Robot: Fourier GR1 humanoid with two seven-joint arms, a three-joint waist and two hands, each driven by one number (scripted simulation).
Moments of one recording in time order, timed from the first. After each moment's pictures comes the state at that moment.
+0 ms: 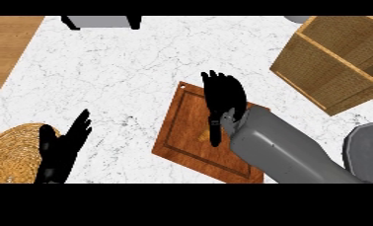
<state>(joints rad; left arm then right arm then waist) 0.11 0.30 -0.09 -1.43 0.17 0.08 0.20 -0.77 -0.26 0.77 -1.36 0.34 0.30 1.07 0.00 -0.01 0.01</state>
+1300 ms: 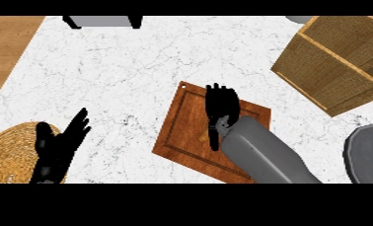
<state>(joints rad) 0.11 0.28 -0.05 -1.45 0.15 0.04 0.24 -0.64 -0.11 0.68 -1.14 0.58 0.32 0.97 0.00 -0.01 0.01</state>
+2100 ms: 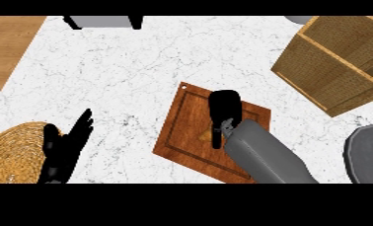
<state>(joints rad) 0.11 0.24 -0.04 -1.43 0.10 0.04 0.22 -0.61 -0.12 0.69 -1.09 0.77 0.35 0.84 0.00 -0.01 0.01</state>
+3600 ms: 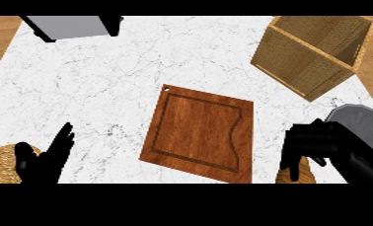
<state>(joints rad) 0.24 0.25 0.02 -1.53 0.13 0.05 0.23 -0.02 -0.69 0.33 -2.12 0.09 0.08 -0.04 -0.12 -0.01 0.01</state>
